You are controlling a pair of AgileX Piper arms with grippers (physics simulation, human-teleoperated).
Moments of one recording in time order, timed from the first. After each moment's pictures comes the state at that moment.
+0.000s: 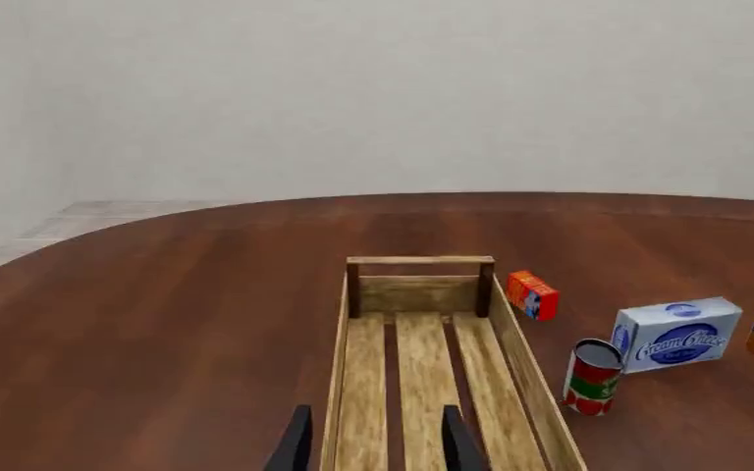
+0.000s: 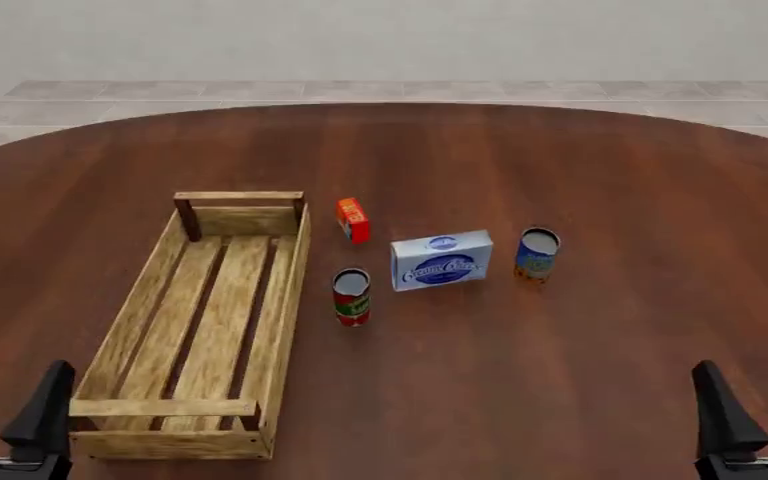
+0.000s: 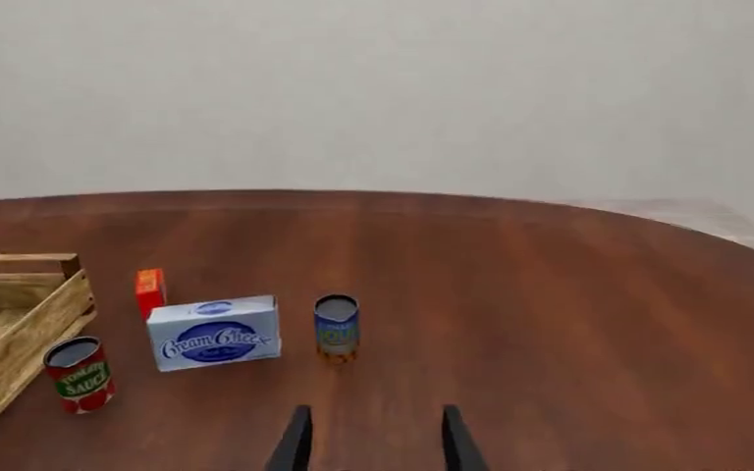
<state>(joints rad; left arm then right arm) 0.00 0.00 0.00 0.00 0.00 0.00 0.01 0.00 0.00 0.00</state>
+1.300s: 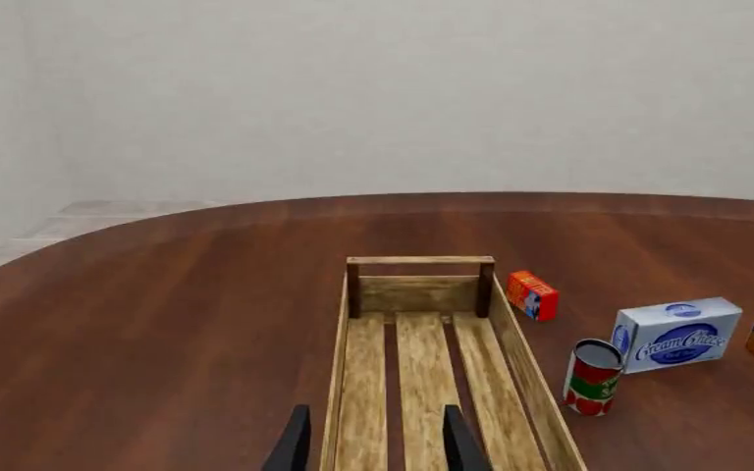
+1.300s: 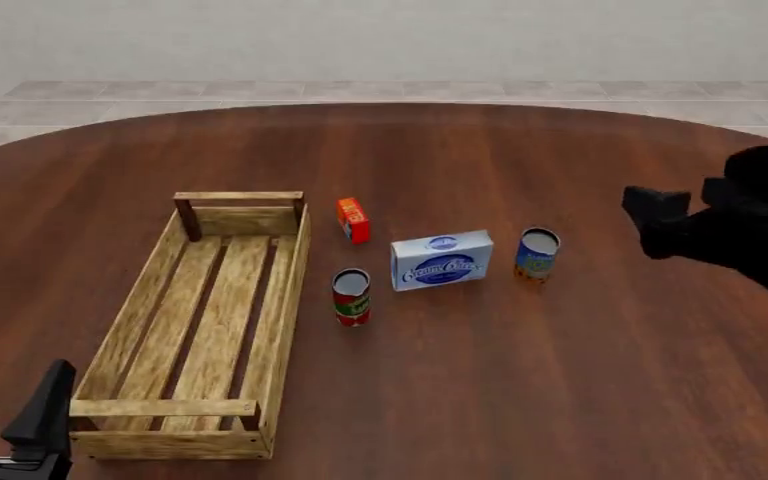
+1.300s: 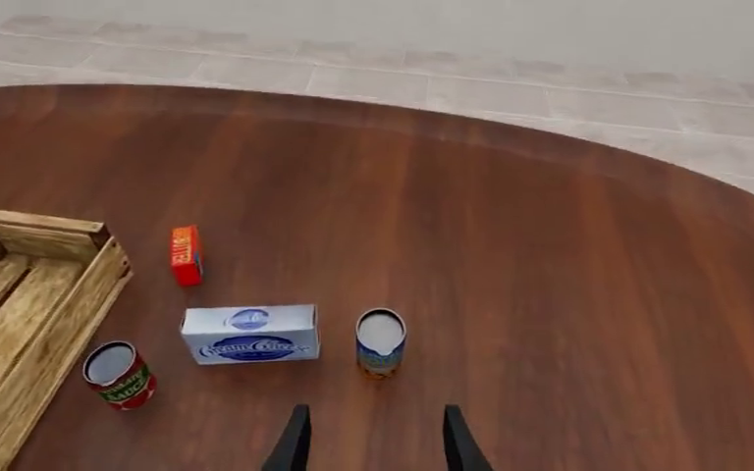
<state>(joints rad) 0.00 0.01 0.00 0.00 0.00 0.13 0.90 -0.75 0.24 -0.03</state>
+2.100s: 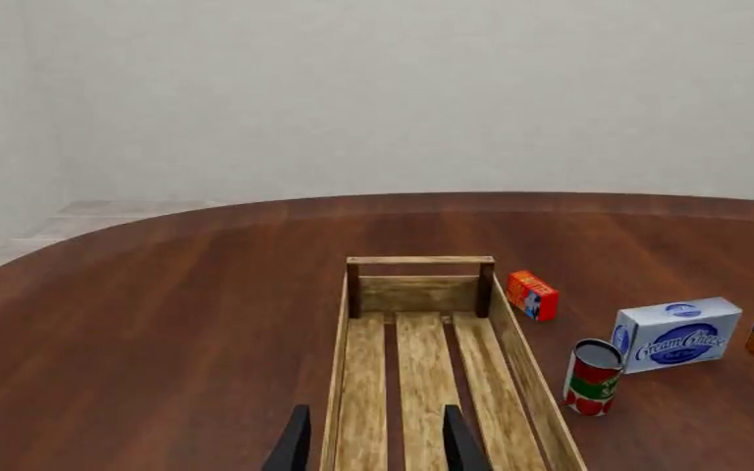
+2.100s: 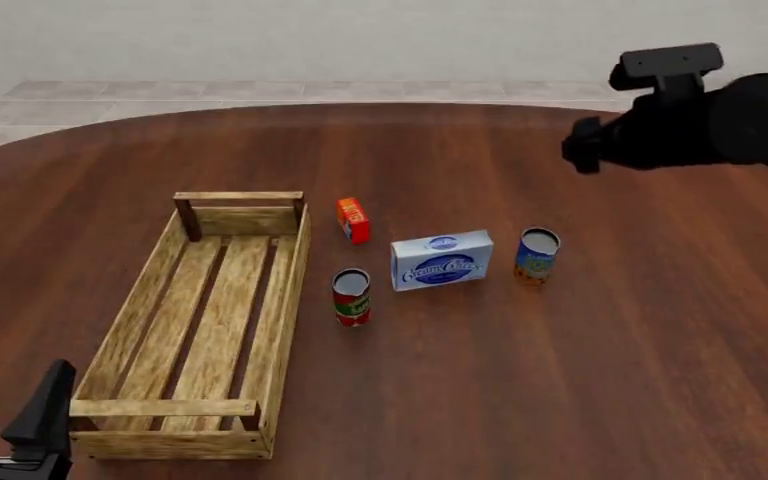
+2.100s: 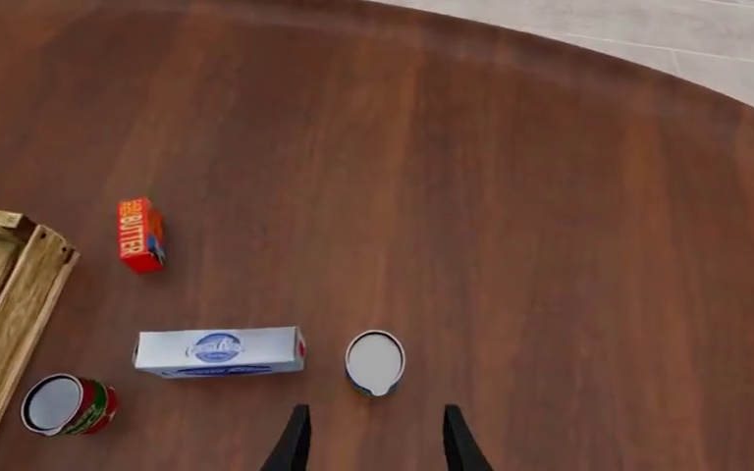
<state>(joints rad) 0.00 0.01 0.00 0.00 0.00 0.12 1.49 -1.32 0.54 -0.06</state>
